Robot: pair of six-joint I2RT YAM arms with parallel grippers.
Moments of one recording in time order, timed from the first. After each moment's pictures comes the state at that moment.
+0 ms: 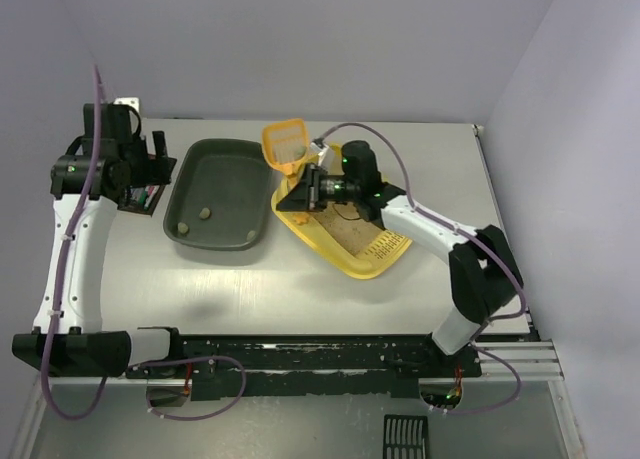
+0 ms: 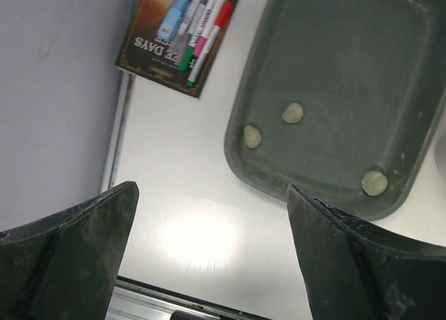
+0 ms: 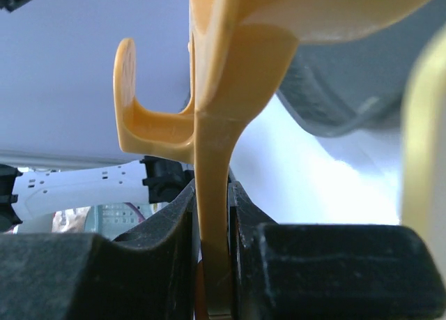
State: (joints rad) left arm -0.05 1.27 1.58 -1.04 -0.26 -0.06; right arm 0.57 1.62 1.12 0.14 -0.77 0.78
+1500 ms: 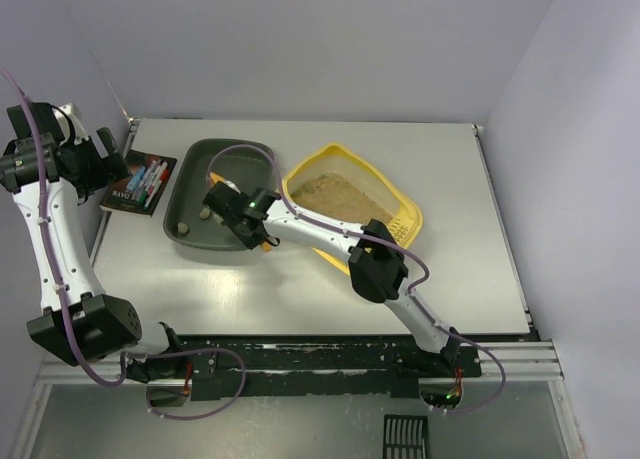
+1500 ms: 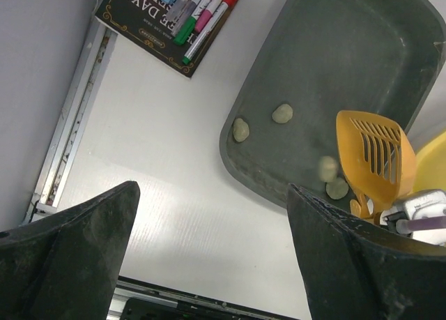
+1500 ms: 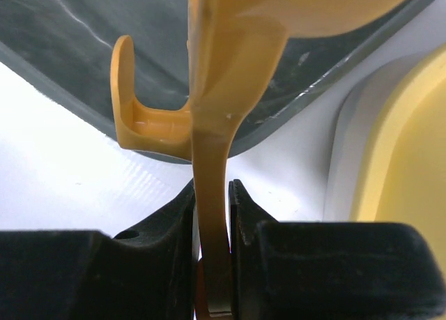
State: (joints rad) left arm 0.41 1.37 1.65 -1.10 0.15 -0.09; right arm 1.07 2.32 2.15 -0.95 0.27 0.21
